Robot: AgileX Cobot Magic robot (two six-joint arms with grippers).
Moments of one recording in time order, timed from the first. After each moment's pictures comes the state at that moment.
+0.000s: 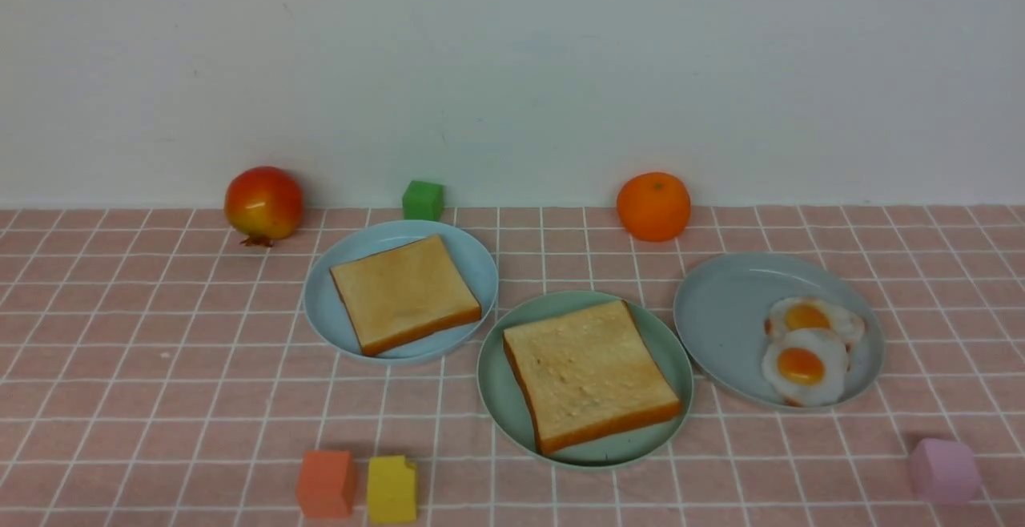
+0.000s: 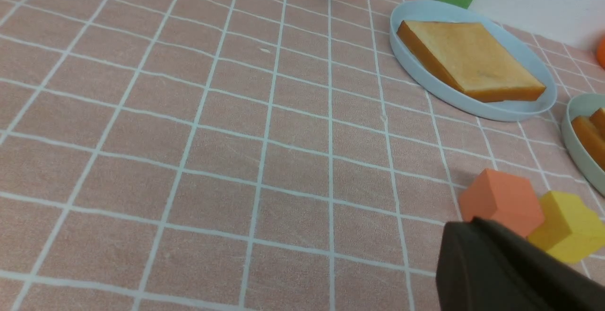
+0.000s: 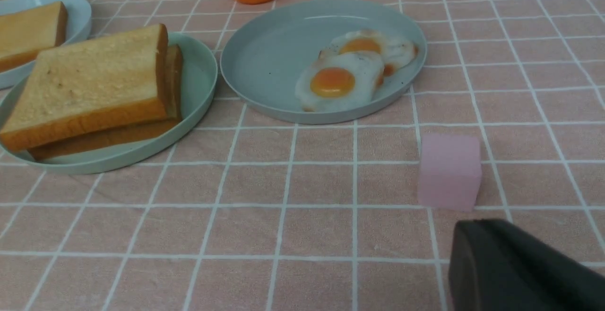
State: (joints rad) right arm 0.07 -0.01 0.02 0.10 0.39 -0.08; left arm -0.08 -0.01 0.02 -0.04 0.35 -0.35
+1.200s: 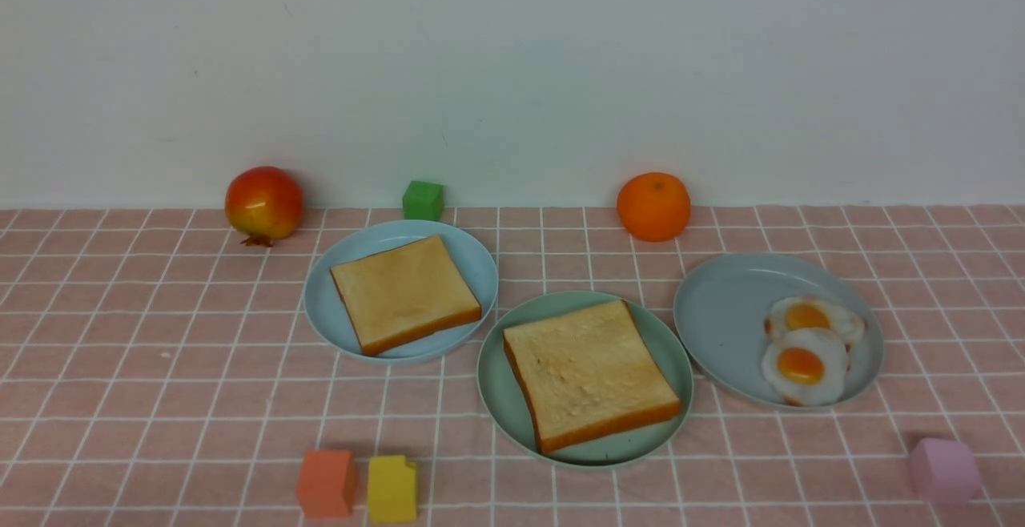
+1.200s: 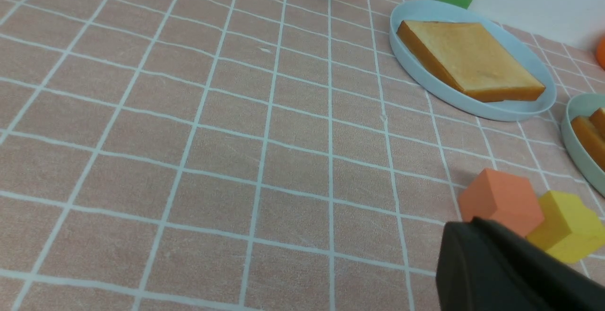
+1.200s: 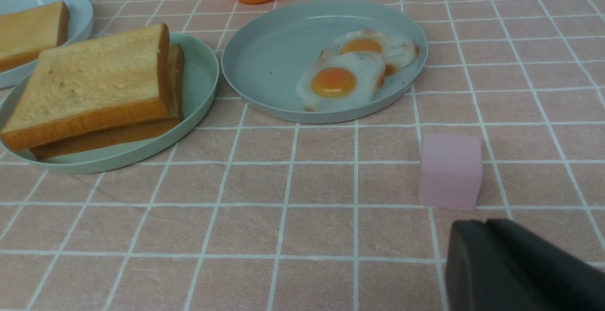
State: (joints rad) right arm 0.07 -0.01 0.02 0.11 0.39 -0.08; left arm -0.08 -0.01 0.02 -0.05 0.35 -0.35
